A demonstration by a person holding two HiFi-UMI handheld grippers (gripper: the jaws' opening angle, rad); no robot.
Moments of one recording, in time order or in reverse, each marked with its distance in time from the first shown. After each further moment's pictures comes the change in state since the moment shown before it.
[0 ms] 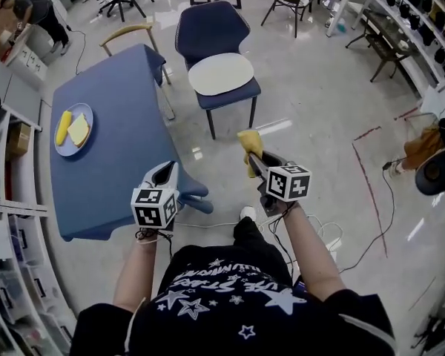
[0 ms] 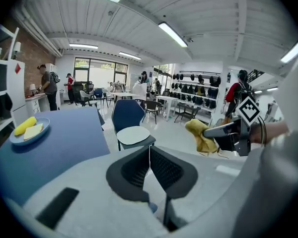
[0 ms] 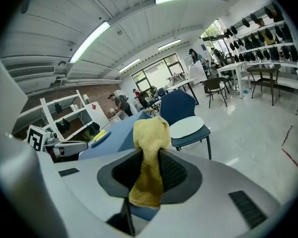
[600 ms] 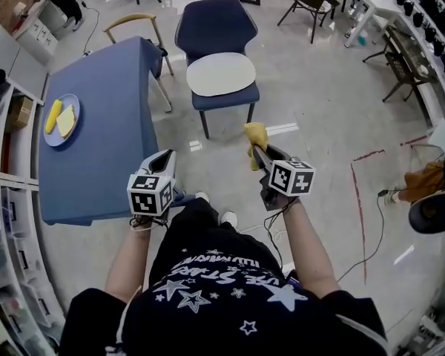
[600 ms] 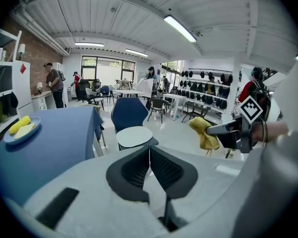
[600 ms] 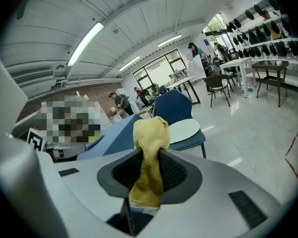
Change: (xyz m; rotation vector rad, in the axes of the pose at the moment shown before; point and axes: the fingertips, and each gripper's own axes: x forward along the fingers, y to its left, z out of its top) left arm 0.101 -0.044 0.045 -0.048 0.031 0.089; right arm 0.024 -0.122 0.075 0.004 0.042 0.049
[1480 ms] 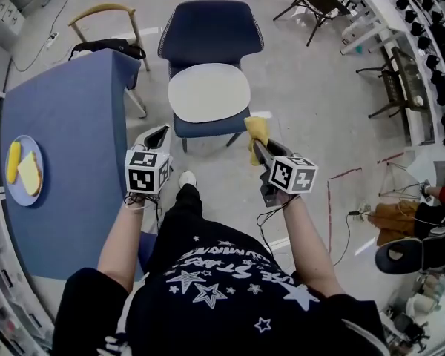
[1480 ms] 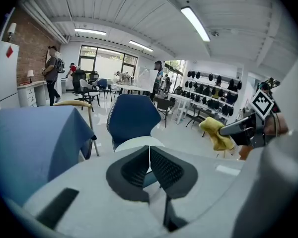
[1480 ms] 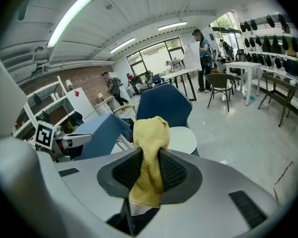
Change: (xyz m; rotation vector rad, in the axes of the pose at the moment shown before) left arm 0.275 0.152 0.123 -0.069 0.027 -0.059; right arm 0.222 -0.090 0.164 -0.076 0.166 -0.125
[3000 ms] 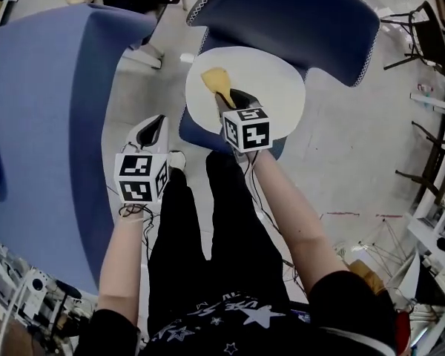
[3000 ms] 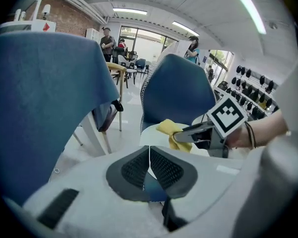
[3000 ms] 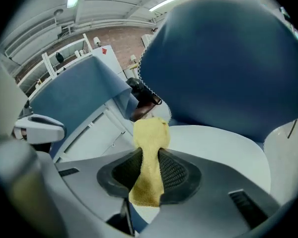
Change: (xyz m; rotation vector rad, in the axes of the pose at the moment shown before) left arm 0.193 0.151 -0.095 -0.330 0.159 0.316; right arm 0.445 0.018 -0.019 -0.404 0.343 0.304
